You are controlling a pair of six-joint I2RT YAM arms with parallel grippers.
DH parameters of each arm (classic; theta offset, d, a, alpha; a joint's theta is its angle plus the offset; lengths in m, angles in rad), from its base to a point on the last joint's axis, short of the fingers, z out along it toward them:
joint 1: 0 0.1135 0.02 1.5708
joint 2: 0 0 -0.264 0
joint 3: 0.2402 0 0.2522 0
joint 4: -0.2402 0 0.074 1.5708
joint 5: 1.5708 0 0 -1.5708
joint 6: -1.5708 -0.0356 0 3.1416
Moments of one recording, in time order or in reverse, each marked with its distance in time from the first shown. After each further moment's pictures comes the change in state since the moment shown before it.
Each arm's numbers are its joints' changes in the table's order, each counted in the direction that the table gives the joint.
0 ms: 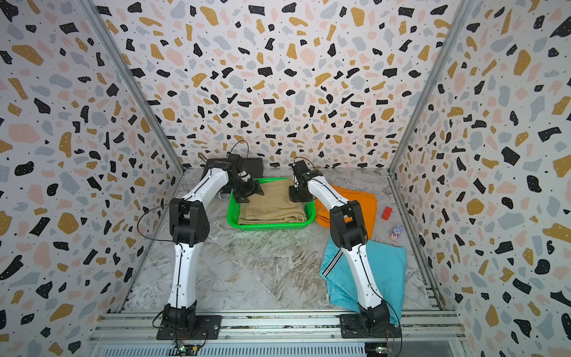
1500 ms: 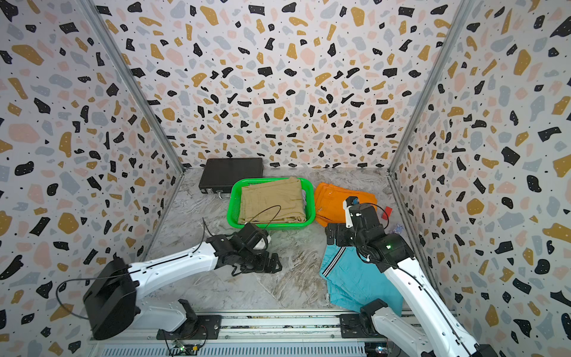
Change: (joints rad) left arm -0.641 0.968 -1.387 0.547 -0.078 0.269; right arm -0.021 1.537 -1.178 0.005 0.172 -0.058
